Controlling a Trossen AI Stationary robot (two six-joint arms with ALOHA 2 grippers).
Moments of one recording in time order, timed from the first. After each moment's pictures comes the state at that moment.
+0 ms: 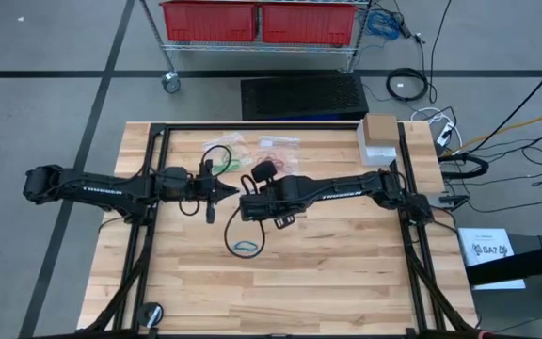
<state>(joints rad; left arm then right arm) 0.09 0.90 0.37 0.33 -0.01 0.01 0.13 2.24 2.30 -1.38 0.55 -0.38</state>
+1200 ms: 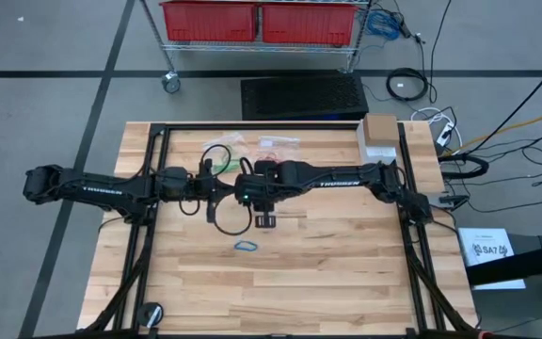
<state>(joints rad) 0.09 0.90 0.37 0.33 -0.03 0.01 0.05 2.23 2.30 -1.22 0.19 -0.02</state>
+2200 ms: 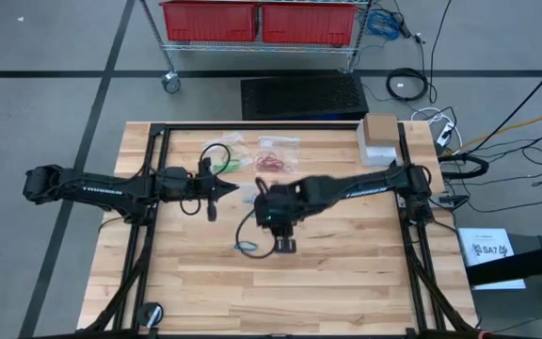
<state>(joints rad) 0.09 0.90 0.37 0.32 -0.08 0.04 0.15 2.00 2.04 -1.19 0.01 0.12</state>
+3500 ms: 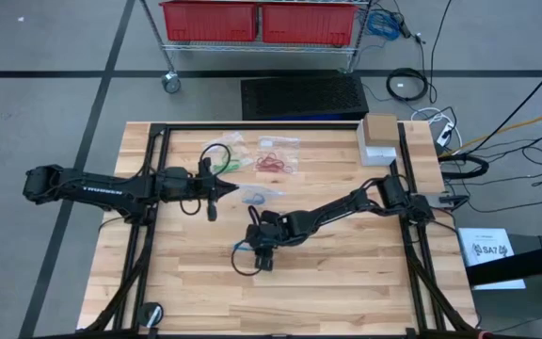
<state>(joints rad) 0.09 0.90 0.37 0.32 -0.08 0.04 0.20 2.21 1.55 -0.31 0.07 0.35</state>
